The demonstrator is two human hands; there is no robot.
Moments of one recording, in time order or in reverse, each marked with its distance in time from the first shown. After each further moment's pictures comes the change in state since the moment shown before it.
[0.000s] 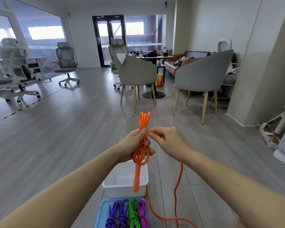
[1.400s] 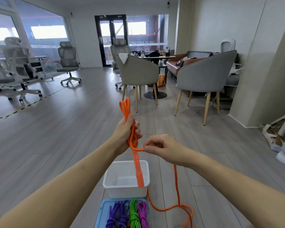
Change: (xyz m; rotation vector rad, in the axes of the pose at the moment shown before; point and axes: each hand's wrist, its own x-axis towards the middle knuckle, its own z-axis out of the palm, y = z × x) left_hand 0.009 0.020 -0.020 -0.295 0.331 0.225; right_hand -0.008 -0.029 -0.010 0.375 -0.410 0.047
